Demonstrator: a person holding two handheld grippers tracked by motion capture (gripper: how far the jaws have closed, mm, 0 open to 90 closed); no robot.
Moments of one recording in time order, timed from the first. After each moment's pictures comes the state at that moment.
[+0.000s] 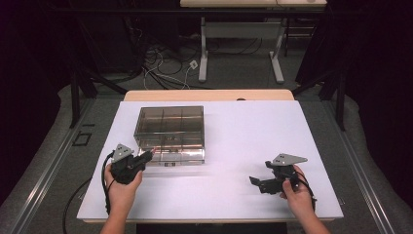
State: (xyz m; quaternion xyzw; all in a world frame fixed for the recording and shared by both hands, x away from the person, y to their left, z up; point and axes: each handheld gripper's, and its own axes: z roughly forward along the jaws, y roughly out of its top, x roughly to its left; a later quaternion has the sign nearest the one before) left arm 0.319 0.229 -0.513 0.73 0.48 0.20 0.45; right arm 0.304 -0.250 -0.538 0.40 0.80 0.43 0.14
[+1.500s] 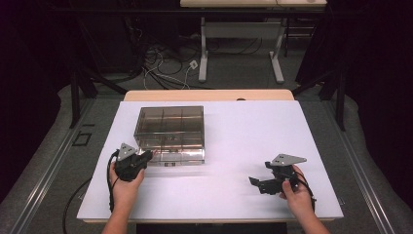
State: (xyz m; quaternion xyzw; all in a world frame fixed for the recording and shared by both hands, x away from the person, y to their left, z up) left arm 0.335 0.229 -0.535 0.74 0.48 0.22 0.43; right arm 0.304 -0.249 -0.538 0.39 0.80 0.43 0.14
